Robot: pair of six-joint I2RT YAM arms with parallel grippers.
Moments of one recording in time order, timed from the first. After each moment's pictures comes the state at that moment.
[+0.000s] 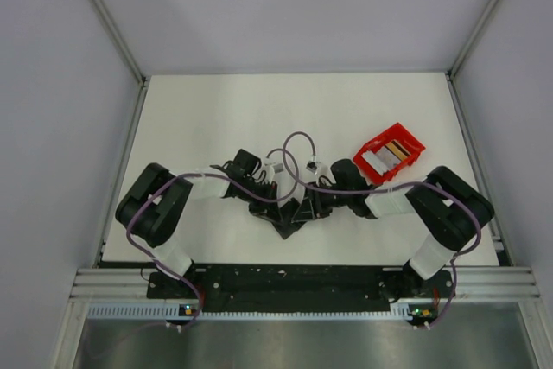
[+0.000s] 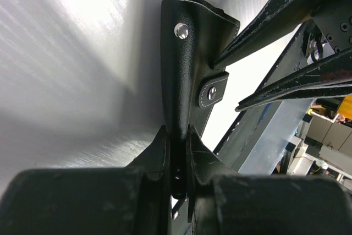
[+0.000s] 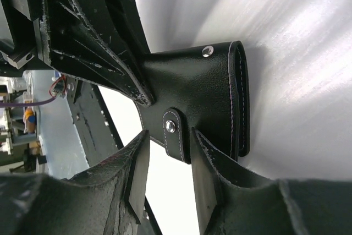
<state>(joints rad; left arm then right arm) -0.54 1.69 0.75 -0.18 0.79 -0.34 0.68 1.63 0.53 0.43 -0.68 0.58</state>
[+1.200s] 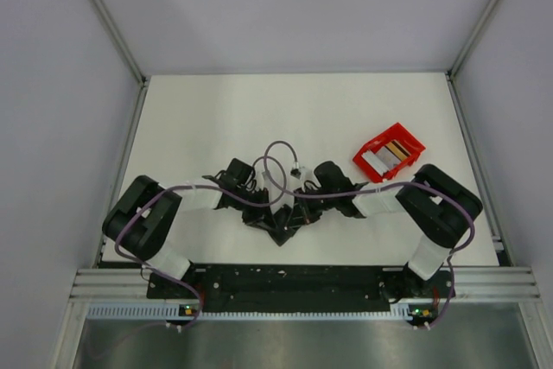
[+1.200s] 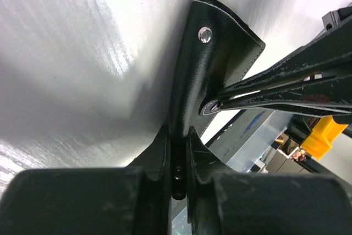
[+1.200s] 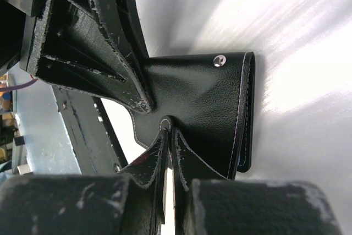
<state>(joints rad) -0.55 1.58 0.63 -0.16 0.68 -0.60 0.79 1.70 0.64 0.32 -0.65 0.51</state>
